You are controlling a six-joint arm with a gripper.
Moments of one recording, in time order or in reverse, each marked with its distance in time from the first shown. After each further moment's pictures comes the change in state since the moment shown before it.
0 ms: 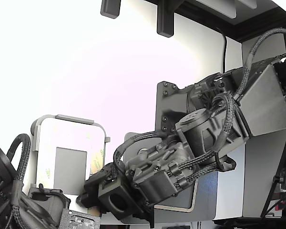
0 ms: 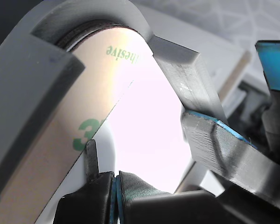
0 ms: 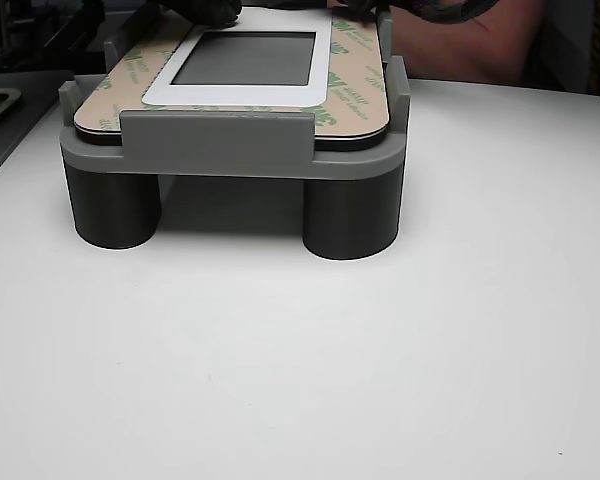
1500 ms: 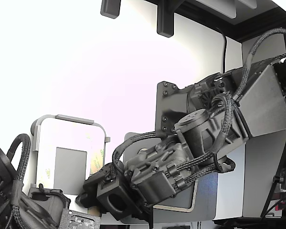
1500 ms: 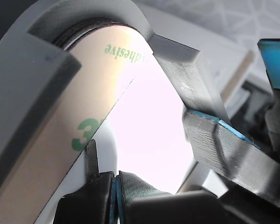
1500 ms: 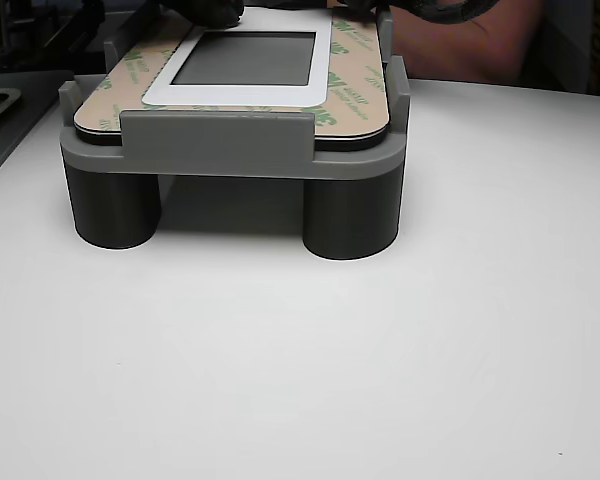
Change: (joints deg) arm -0.1 -0.8 -1.1 0.8 0.2 0.4
